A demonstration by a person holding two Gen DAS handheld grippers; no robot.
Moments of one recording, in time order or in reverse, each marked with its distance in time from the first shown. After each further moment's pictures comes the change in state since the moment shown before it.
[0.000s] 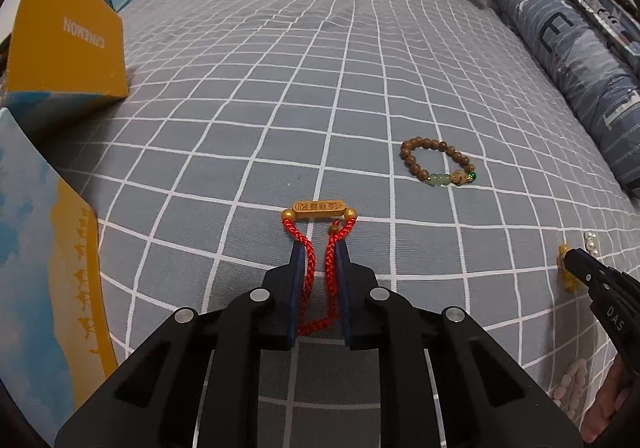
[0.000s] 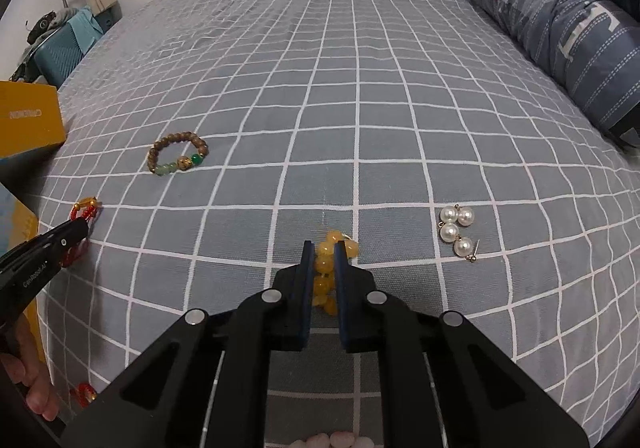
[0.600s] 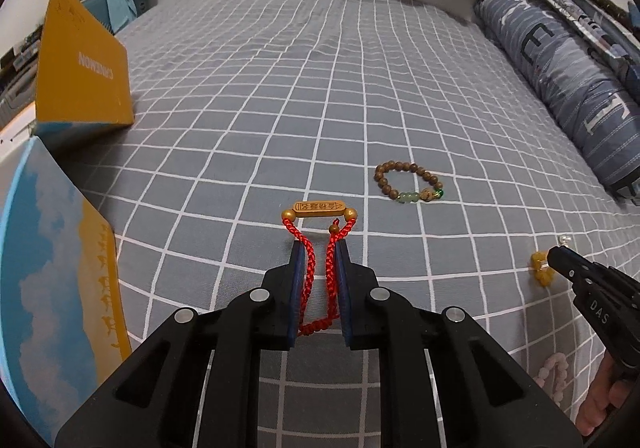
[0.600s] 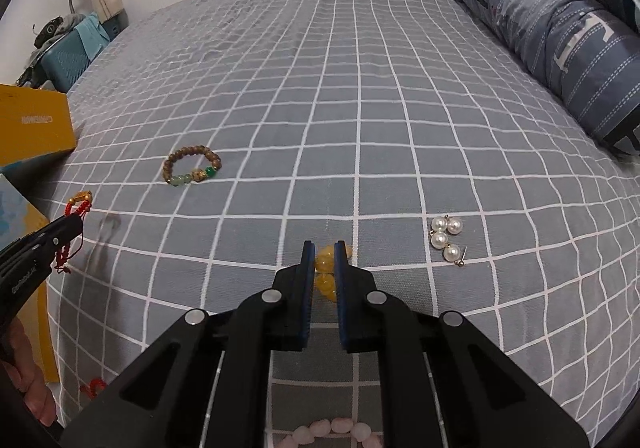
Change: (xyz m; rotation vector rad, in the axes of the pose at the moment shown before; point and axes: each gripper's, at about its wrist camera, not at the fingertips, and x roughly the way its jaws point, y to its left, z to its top) left arm -0.035 -0.004 0.003 0.026 -0.077 -0.024; right arm -0.021 0.001 0.004 -0.003 -0.043 0.014
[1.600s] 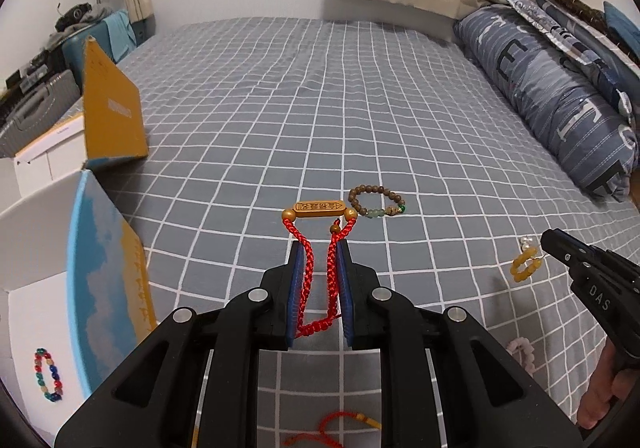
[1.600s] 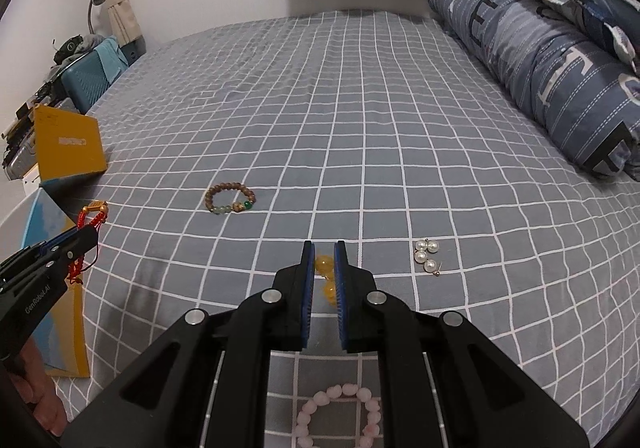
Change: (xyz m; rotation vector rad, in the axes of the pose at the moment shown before) left arm -0.064 -0.010 -0.001 0.034 -0.084 -0.016; right arm -0.069 0.006 0.002 -0.007 -0.111 0.022
